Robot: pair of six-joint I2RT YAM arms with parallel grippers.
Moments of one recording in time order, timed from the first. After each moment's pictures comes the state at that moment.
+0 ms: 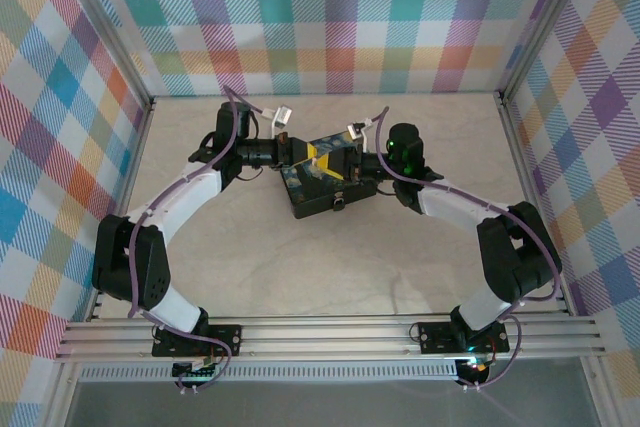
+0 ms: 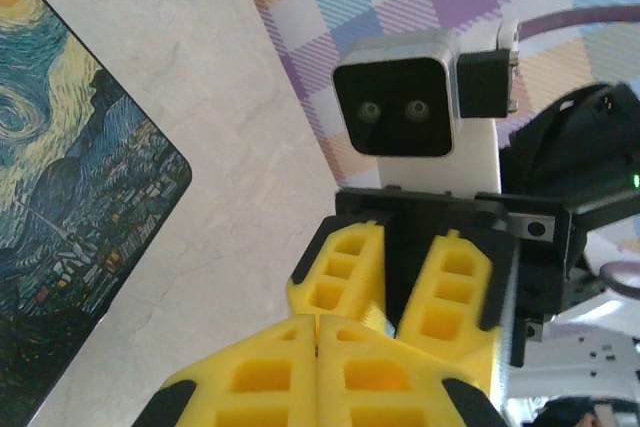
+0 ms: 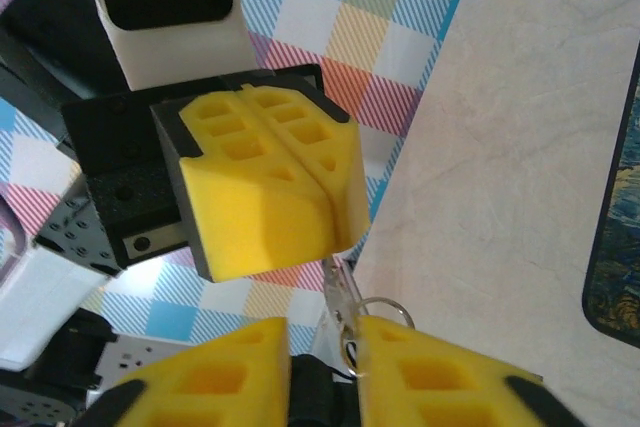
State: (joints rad) left arm -0.32 1.56 1.18 -0.10 0.95 -0.64; right arm 0.49 1.59 0.95 0.51 -0.94 1.08
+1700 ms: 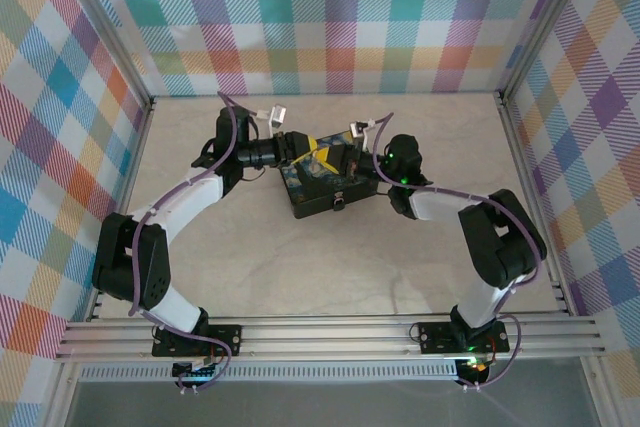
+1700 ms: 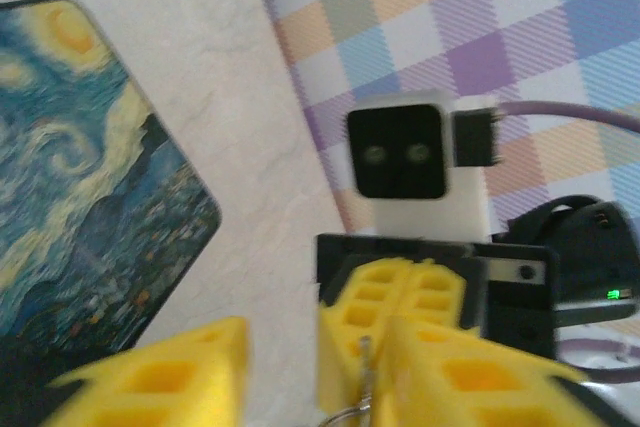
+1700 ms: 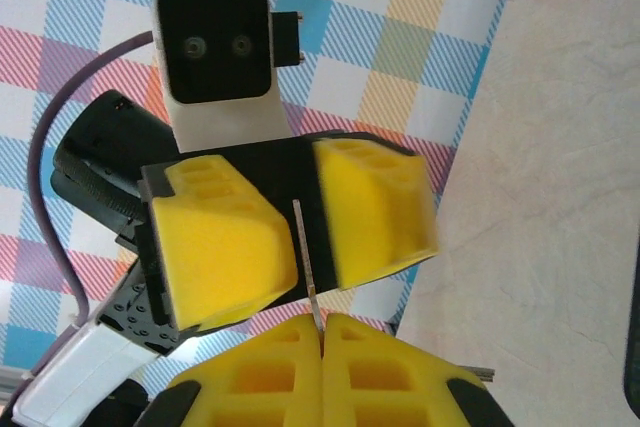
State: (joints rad) left arm -0.32 1.56 1.12 0.02 0.84 -0.77; right arm 0.50 1.69 0.88 0.87 -0.83 1.31
